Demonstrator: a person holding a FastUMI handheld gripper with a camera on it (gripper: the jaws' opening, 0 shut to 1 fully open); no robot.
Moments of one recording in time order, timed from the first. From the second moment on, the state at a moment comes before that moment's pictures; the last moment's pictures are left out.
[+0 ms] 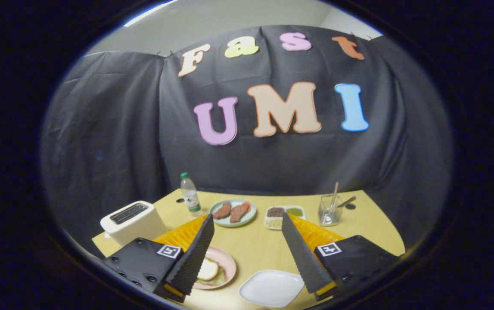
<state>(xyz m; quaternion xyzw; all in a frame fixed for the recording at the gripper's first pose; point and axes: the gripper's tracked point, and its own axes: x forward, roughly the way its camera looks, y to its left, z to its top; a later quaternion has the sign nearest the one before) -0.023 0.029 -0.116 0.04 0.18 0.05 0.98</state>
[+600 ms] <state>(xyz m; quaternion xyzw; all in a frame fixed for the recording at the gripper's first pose) 0.008 -0.013 -0.055 0.00 0.09 -0.05 0.99</state>
